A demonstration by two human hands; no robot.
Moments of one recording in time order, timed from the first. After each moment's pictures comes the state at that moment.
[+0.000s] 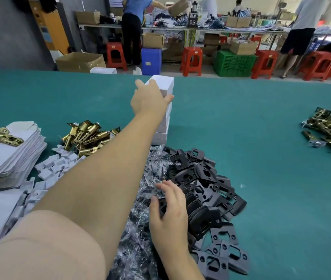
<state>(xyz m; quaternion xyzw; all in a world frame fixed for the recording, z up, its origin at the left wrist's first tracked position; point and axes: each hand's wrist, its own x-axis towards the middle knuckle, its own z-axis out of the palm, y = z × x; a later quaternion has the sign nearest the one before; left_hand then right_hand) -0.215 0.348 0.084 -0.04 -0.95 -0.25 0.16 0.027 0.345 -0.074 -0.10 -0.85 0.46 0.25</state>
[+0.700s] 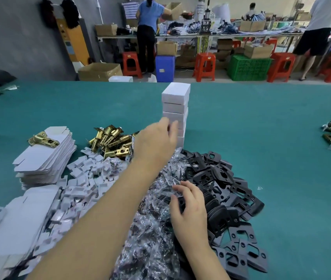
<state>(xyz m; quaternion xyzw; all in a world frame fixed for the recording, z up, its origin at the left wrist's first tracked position) -0.104 0.279 0.057 -0.15 -0.93 -0.23 0.24 0.025 0.349 -0.074 -0.09 -0.86 0.44 0.23</state>
